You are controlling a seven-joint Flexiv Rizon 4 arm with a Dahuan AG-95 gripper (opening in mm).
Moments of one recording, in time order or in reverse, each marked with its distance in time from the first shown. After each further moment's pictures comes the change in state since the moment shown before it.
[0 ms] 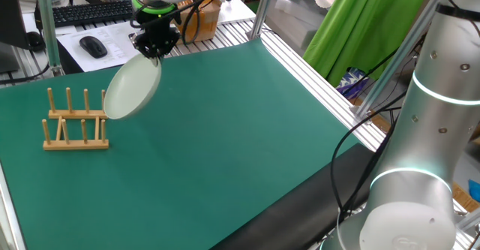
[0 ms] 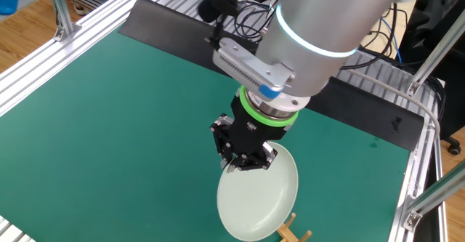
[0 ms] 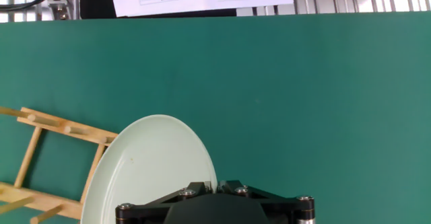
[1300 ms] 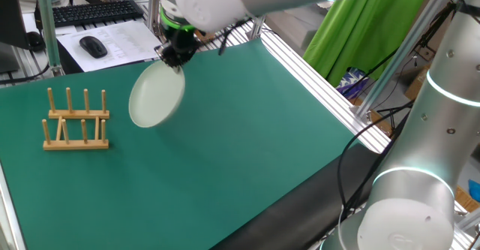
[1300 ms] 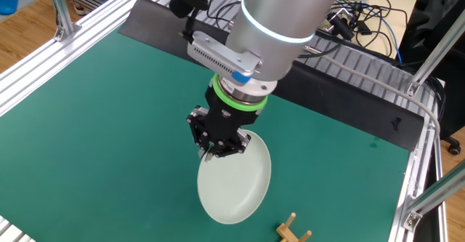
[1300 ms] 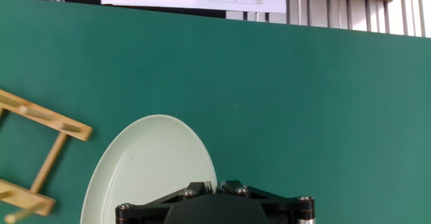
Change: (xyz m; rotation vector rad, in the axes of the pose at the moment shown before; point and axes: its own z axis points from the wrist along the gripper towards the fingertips) arm 0.017 -0.054 0.042 -0.002 -0.050 -0.116
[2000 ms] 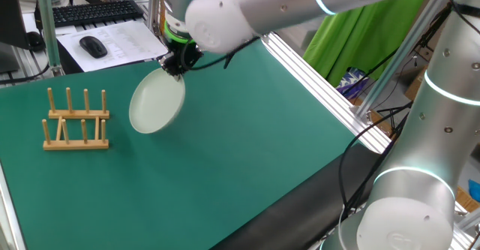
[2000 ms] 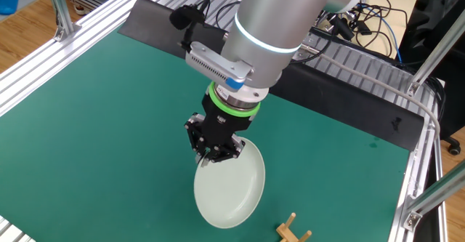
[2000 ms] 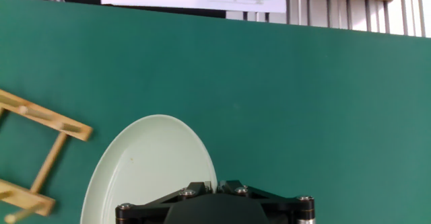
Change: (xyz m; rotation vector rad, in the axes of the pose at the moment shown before) arm 0.002 0.004 0.029 -0.008 -0.043 0.026
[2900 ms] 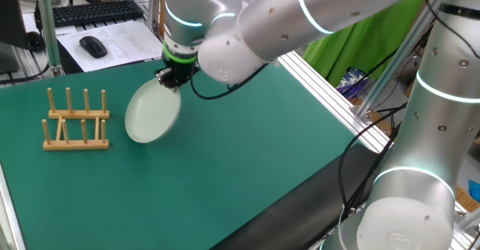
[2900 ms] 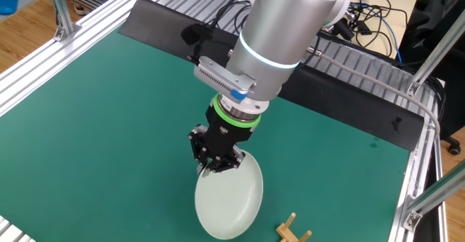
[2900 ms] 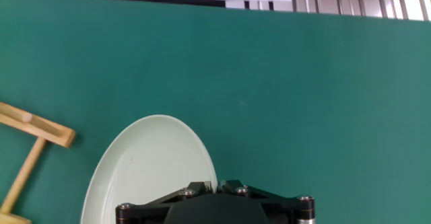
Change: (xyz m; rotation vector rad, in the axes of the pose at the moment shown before) arm 0.008 0.010 0.034 -0.001 -0.058 0.032
